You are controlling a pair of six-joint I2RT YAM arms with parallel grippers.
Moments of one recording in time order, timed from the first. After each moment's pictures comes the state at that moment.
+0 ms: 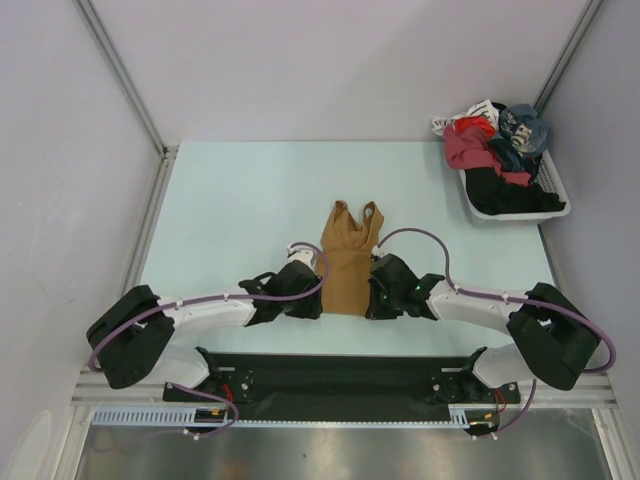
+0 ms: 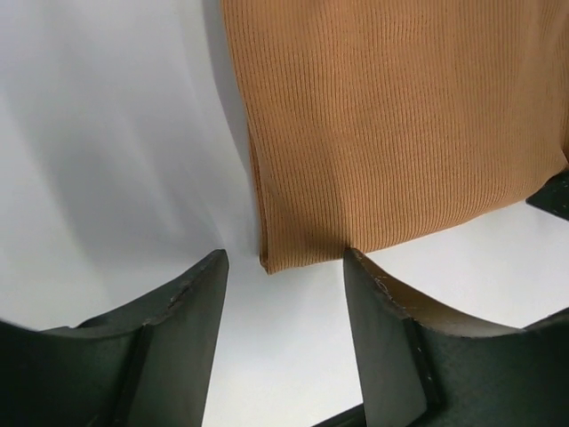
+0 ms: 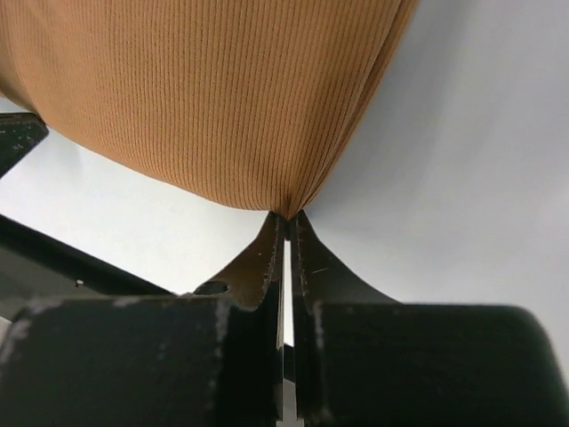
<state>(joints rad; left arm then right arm) -0.90 1.37 0.59 -0.15 -0.14 -0.66 0.82 1.39 0.62 -0.24 -0.02 0.71</state>
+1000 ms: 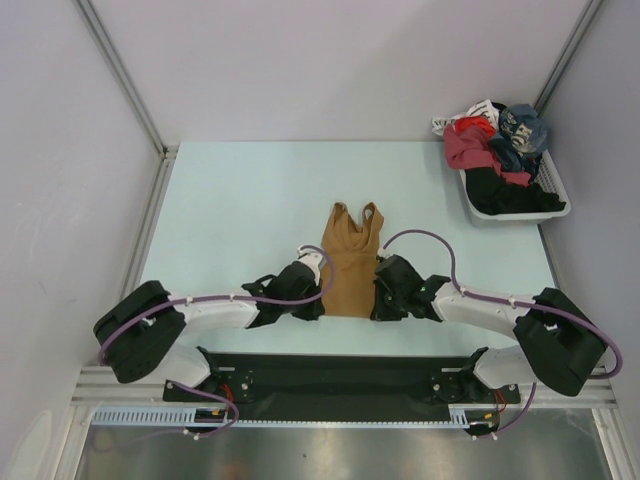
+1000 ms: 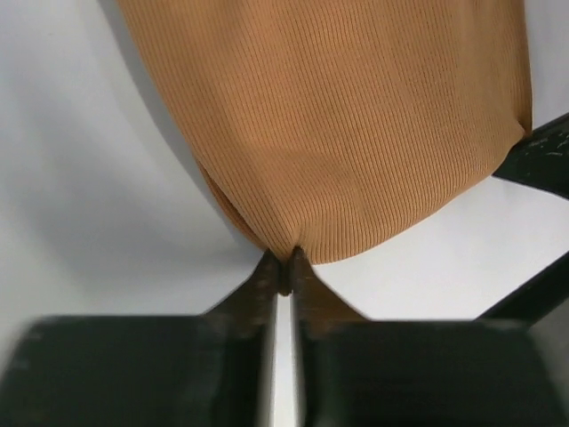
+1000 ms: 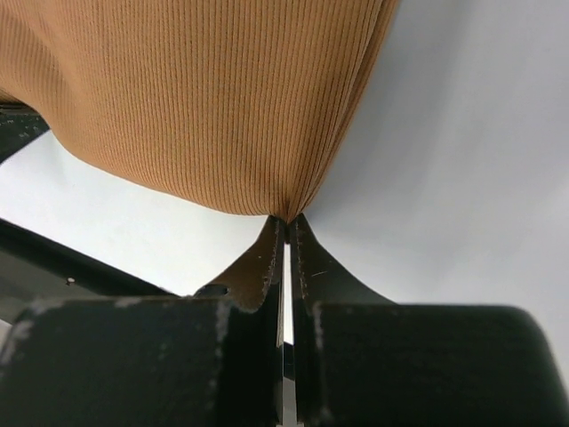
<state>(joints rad) -0.90 1.41 0.54 0.03 -0.01 -0.58 0.80 1.35 0.59 -0.26 -0.03 0.71</state>
